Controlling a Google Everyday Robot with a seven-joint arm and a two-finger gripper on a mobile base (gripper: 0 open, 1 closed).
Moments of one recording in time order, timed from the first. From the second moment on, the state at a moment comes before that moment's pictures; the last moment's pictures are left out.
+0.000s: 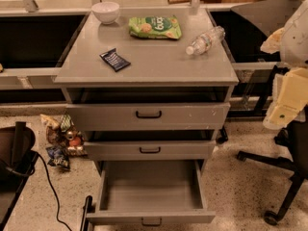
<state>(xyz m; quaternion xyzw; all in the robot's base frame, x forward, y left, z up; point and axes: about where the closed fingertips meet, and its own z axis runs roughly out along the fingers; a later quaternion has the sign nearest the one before) 0.438 -0.217 0.977 -0.60 0.78 -0.04 0.16</state>
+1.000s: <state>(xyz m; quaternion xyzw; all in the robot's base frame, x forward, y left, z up) 0.527 -0.179 0.979 -0.59 0.75 0.03 0.31</state>
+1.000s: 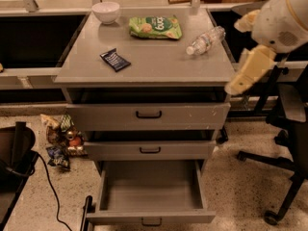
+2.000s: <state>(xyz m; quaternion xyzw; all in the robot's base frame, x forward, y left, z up) 0.575 -0.142 0.969 -0.58 0.71 0.10 0.38</state>
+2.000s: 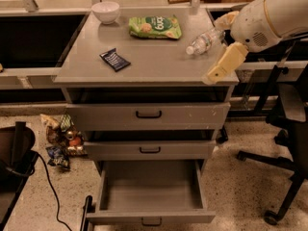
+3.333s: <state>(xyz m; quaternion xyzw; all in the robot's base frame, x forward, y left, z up) 0.717 -0.062 0.918 -0.51 0.67 0.19 0.51</state>
